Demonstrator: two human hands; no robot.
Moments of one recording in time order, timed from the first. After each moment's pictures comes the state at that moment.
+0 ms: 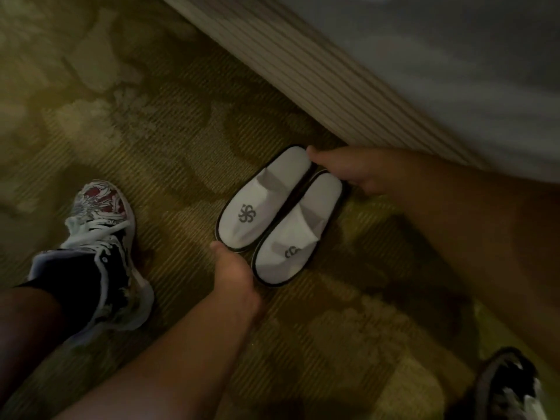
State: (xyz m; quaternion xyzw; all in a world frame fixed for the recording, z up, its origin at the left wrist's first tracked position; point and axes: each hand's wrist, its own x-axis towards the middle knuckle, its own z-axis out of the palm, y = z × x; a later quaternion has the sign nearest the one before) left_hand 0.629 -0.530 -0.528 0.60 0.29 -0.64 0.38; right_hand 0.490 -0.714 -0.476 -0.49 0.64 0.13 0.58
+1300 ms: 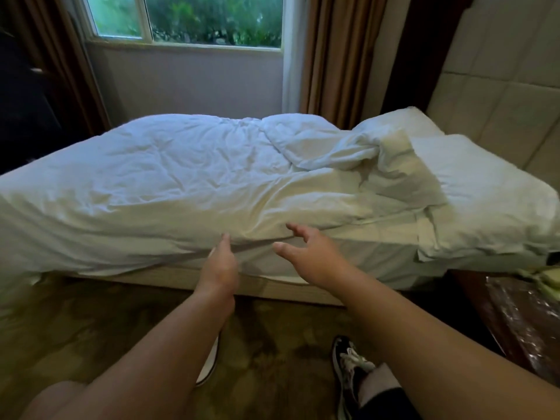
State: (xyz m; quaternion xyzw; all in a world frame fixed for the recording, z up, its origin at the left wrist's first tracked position) left_hand 0.474 -0.354 -0.023 0.53 -0.37 -0.62 0.45; right_hand 0.317 -0.297 0.009 -0.54 0.70 -0.38 0.26
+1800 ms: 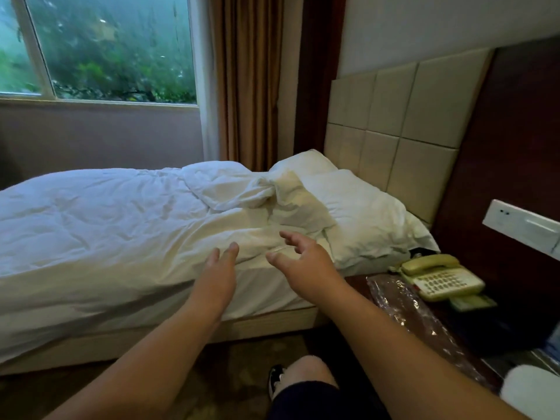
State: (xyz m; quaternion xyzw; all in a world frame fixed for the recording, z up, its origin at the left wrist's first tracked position) left_hand 0.358 -0.252 0.051 0.44 -0.62 -0.53 0.38; right_hand 0.224 -0.149 0.080 -0.46 0.72 -0.50 0.13
